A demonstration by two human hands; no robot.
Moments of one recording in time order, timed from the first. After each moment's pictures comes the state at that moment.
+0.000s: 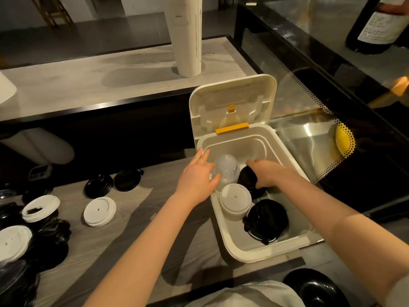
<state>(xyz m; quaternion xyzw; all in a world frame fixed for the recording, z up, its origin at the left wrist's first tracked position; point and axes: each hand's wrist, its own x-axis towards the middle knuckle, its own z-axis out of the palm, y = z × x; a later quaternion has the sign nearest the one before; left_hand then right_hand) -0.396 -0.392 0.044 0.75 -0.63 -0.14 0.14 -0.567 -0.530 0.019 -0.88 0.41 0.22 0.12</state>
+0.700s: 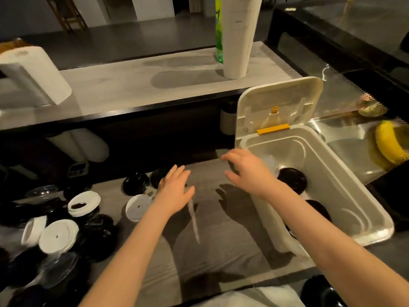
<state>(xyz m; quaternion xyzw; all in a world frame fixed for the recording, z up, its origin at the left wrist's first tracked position) -0.253 -0.302 0.021 0.81 -0.56 -0.17 0.08 -0.444 -0.415 0.075 -0.92 0.32 -0.11 0.18</state>
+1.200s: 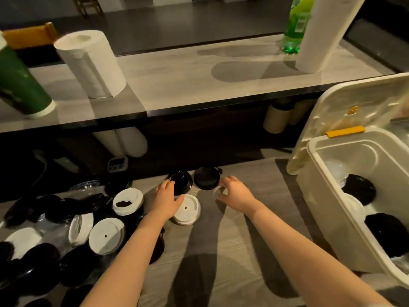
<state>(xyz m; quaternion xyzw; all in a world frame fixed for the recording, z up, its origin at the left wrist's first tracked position) -0.093 -0.239 -0.037 0.87 -0.41 -0.23 0.10 -0.270 -0.362 -0.043 -0.85 0.42 0.03 0.33</state>
